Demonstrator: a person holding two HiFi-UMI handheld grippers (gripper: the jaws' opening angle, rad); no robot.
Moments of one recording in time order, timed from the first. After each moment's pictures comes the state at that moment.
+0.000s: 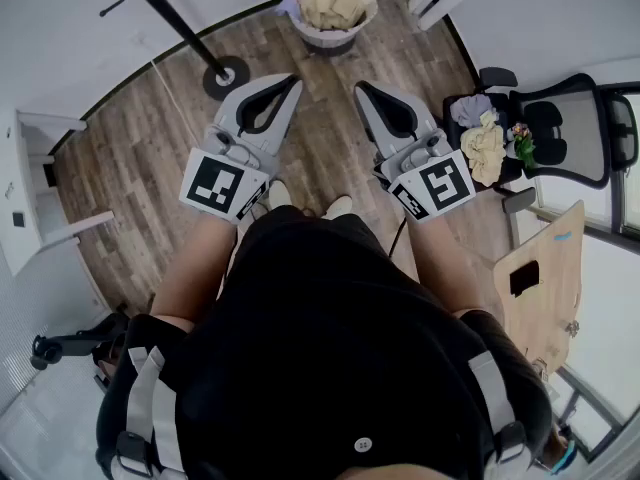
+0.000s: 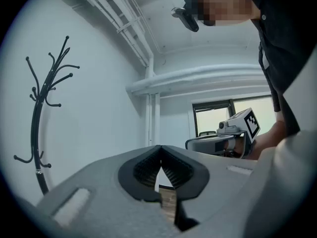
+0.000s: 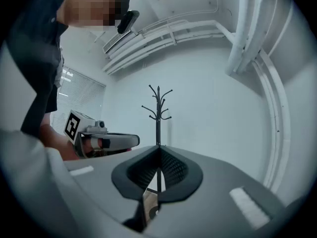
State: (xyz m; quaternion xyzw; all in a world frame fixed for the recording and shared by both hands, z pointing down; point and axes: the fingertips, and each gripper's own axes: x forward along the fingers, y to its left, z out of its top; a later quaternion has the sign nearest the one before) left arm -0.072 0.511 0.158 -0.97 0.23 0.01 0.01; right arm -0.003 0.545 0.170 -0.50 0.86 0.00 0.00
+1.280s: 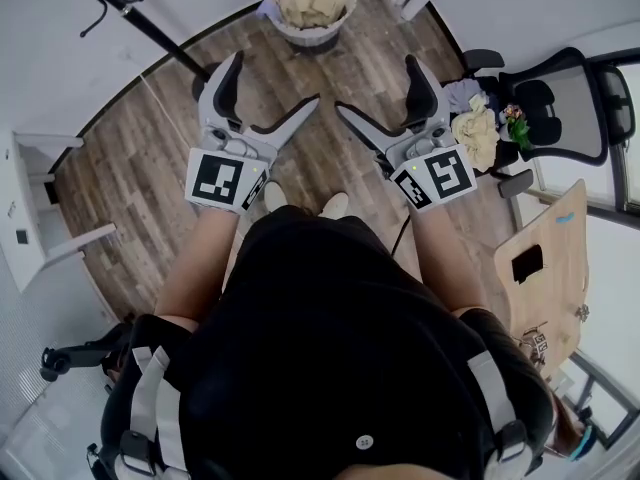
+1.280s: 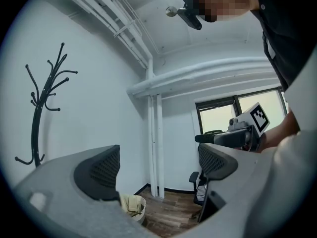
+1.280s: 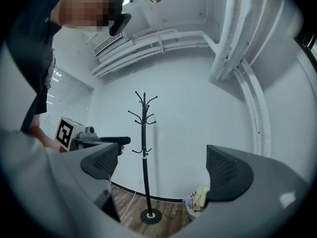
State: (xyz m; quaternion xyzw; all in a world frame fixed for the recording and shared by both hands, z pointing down) left arm -0.029 0.522 0.164 -0.96 0.27 0.02 0.03; right arm 0.075 0.571 0.169 -0.56 0.83 0.00 0.04
